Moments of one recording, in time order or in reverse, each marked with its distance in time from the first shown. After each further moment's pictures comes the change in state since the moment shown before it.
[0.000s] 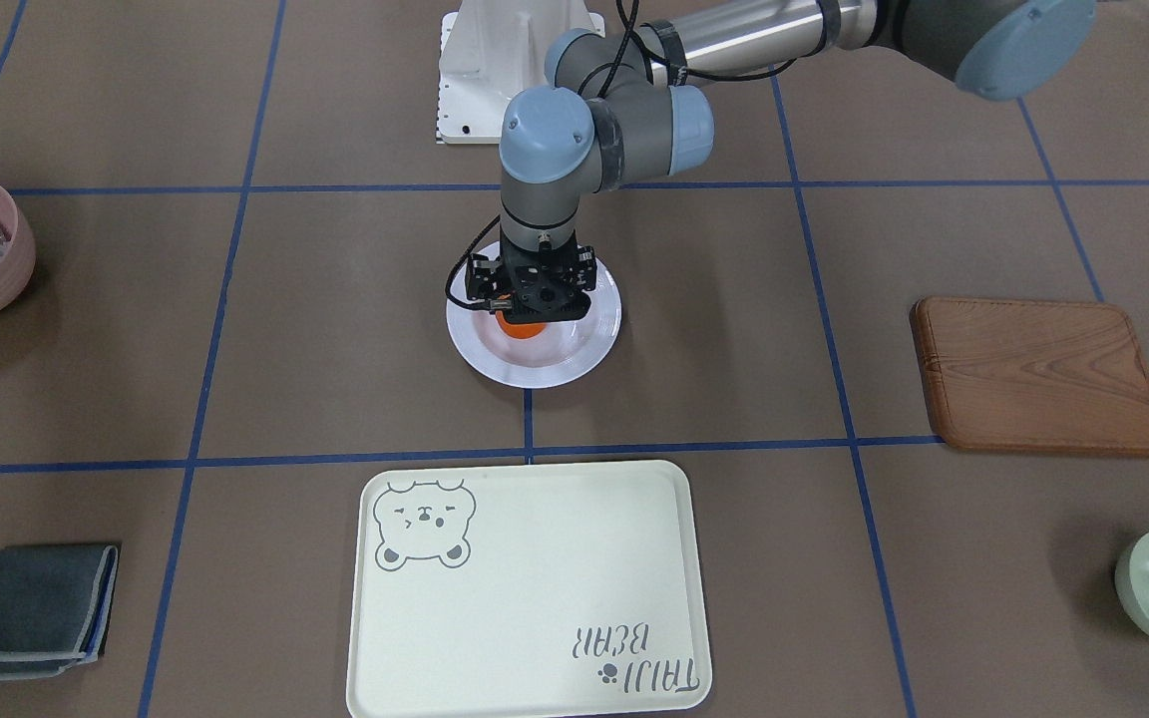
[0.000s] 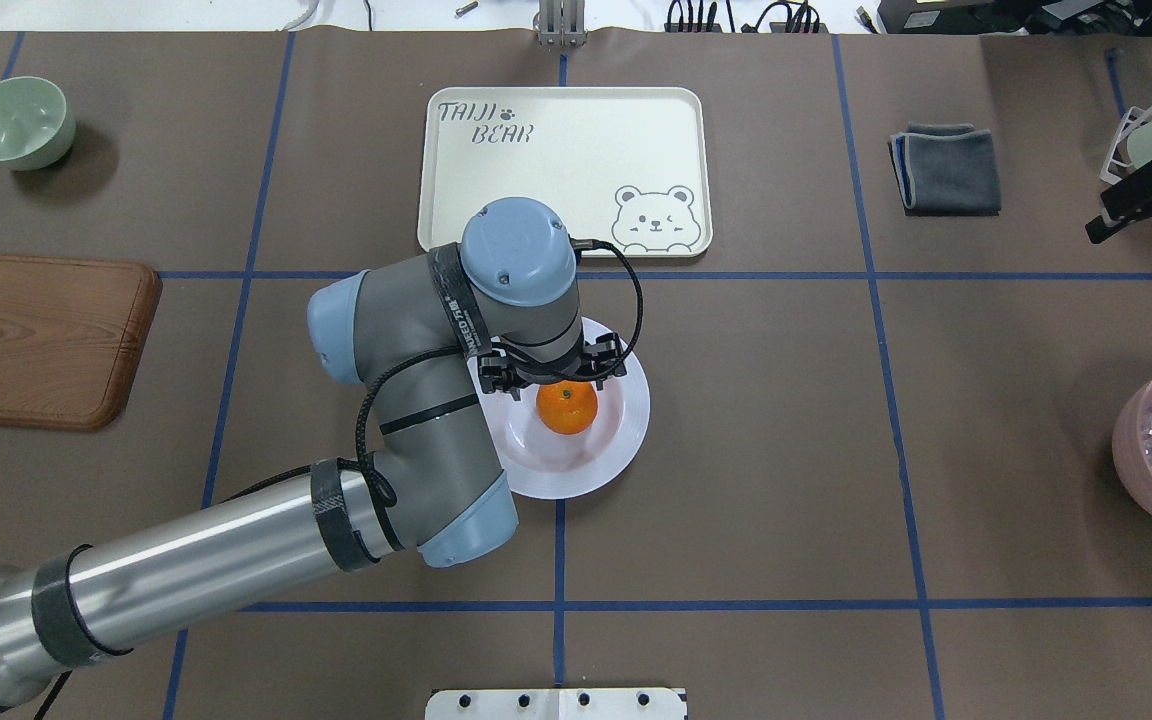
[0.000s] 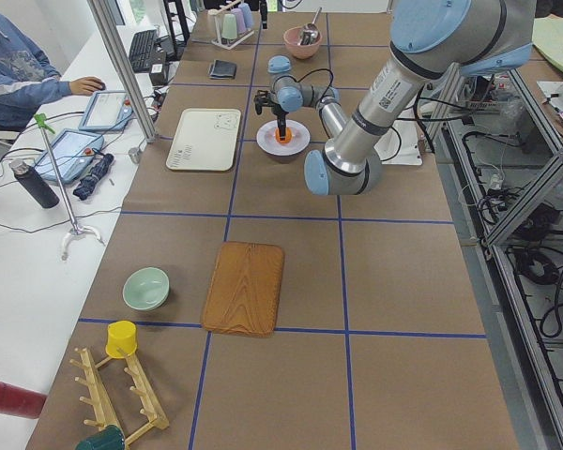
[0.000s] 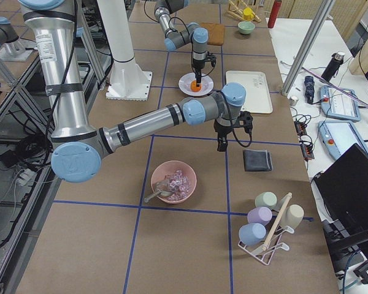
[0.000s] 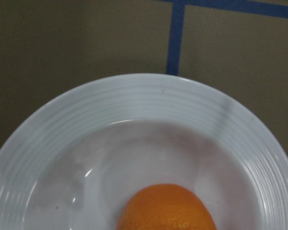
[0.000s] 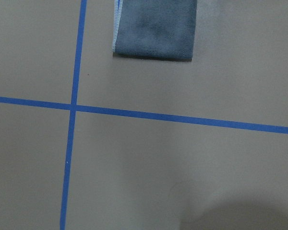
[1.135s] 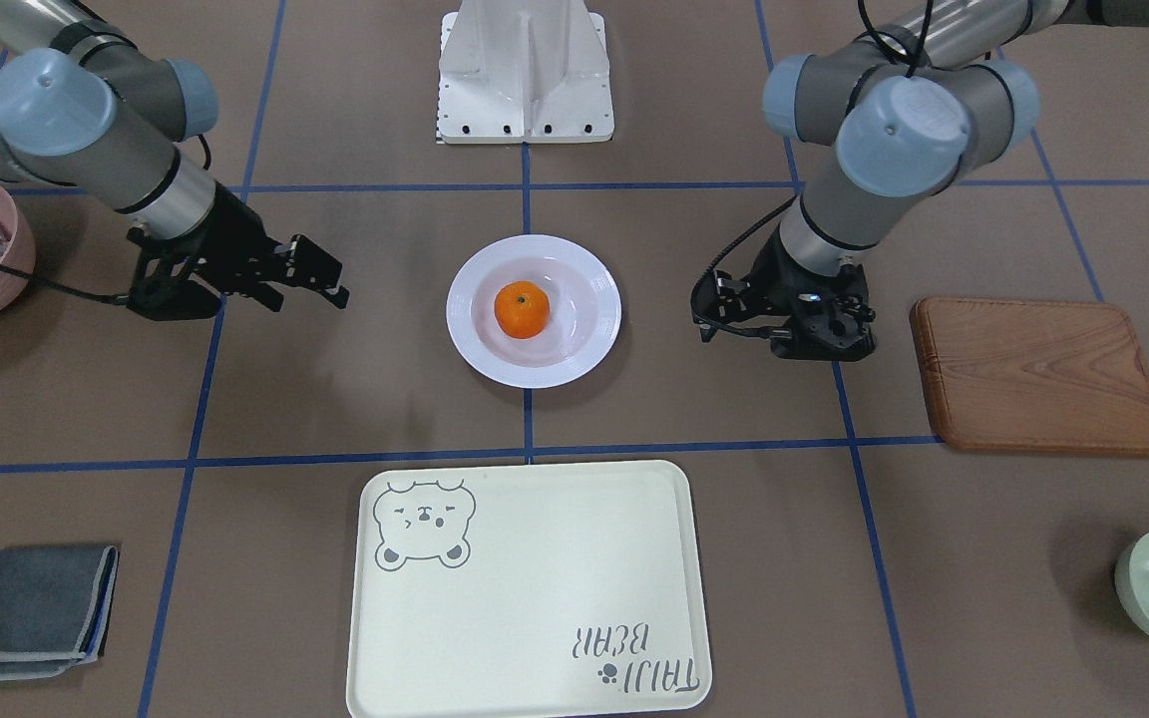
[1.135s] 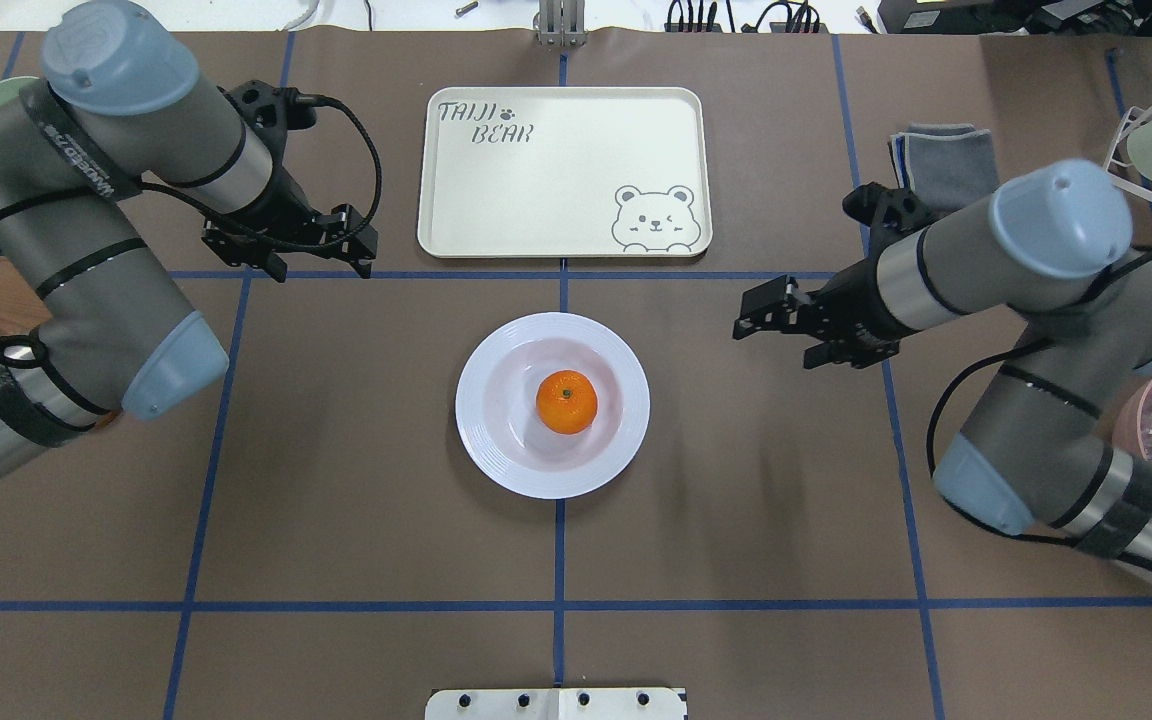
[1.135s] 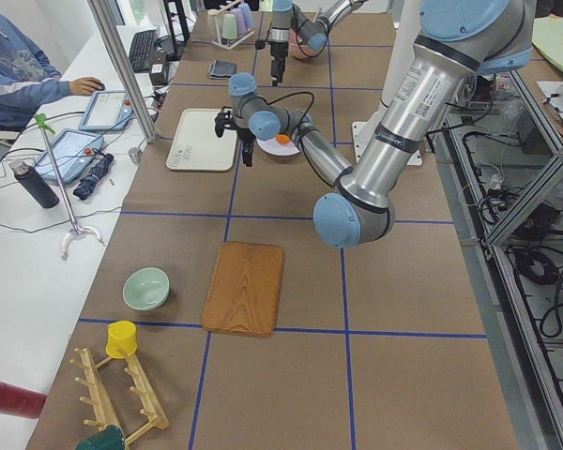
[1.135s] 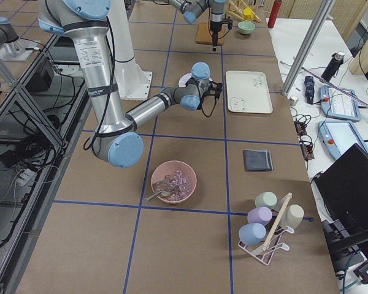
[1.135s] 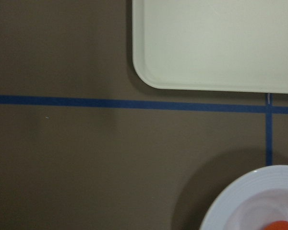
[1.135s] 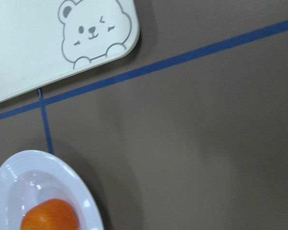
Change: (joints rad) left arm -0.342 0.354 -0.268 0.003 -0.240 0.381; right arm -0.586 0.115 -0.040 0.774 -0.325 1.190
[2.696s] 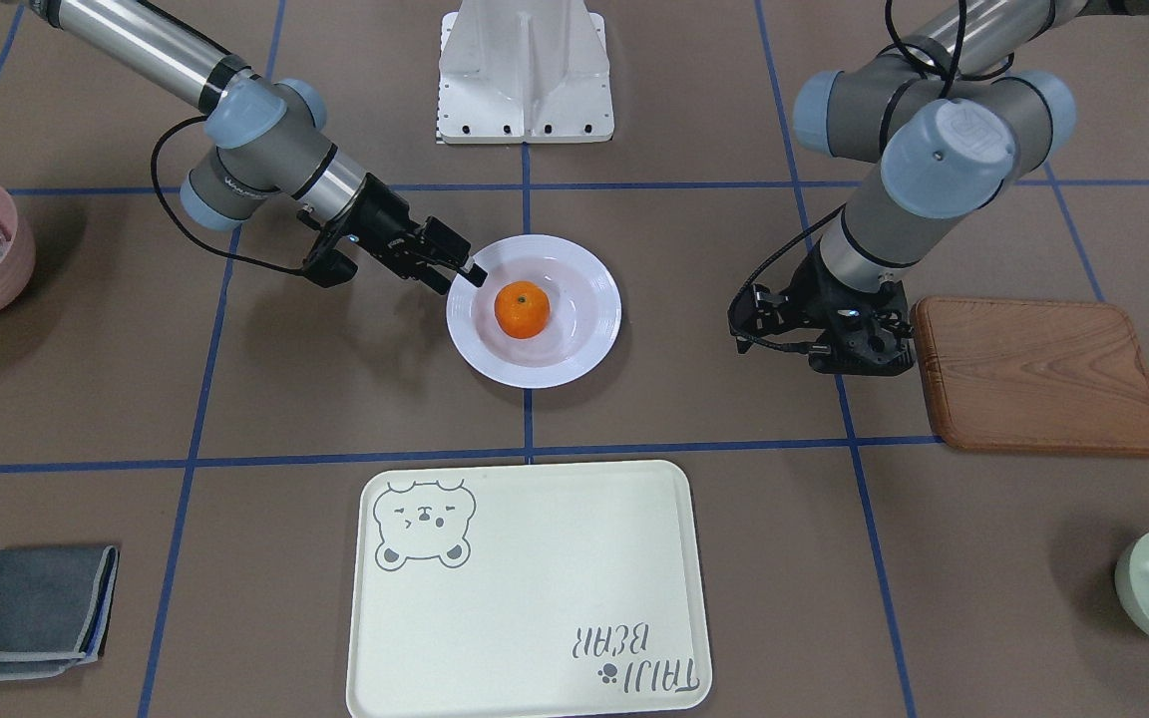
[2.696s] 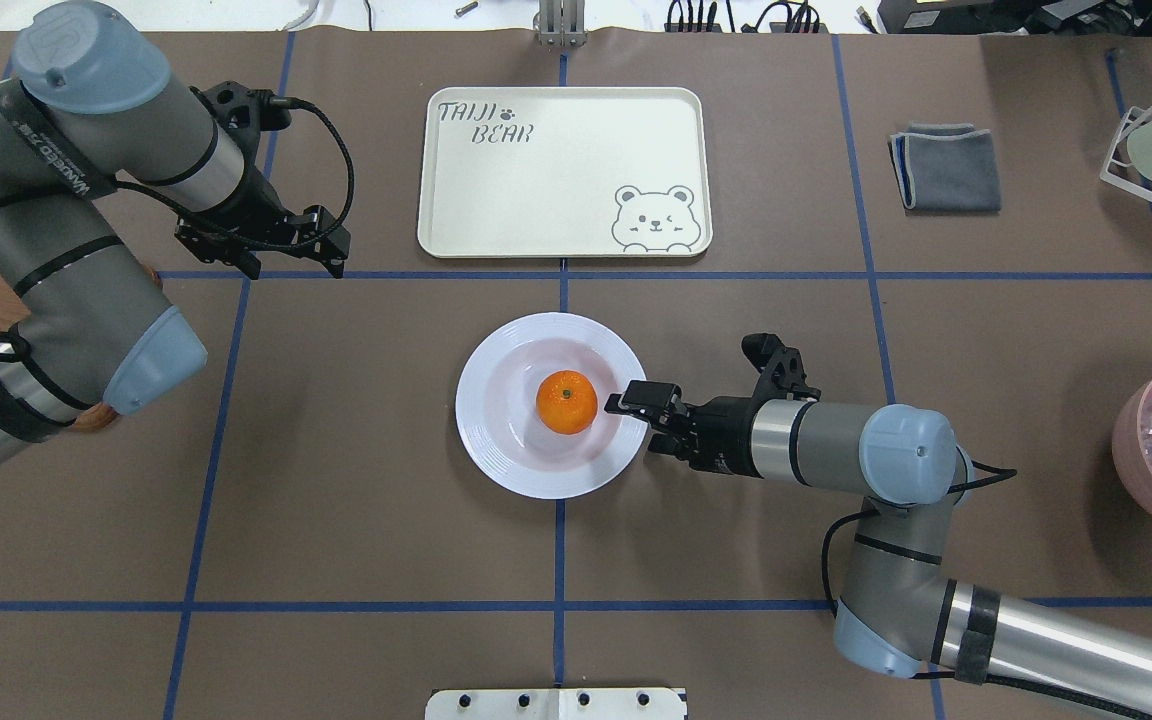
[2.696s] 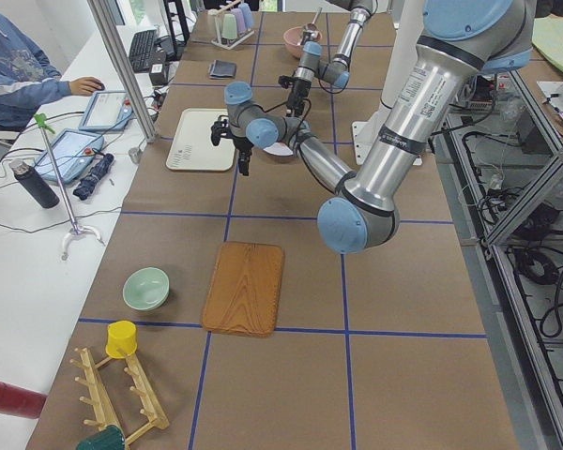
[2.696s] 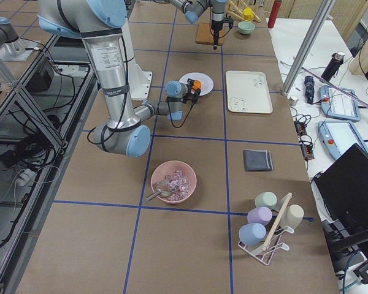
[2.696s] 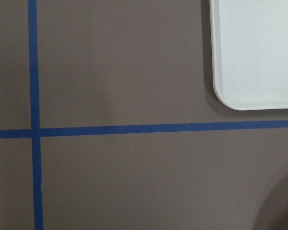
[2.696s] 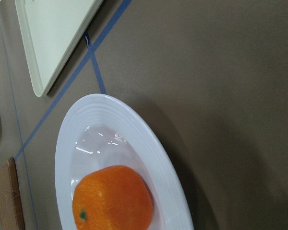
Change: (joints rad) left arm -0.011 0.022 0.013 -0.005 0.002 0.033; right arm -0.297 0.085 -0.289 0.591 -0.450 0.351
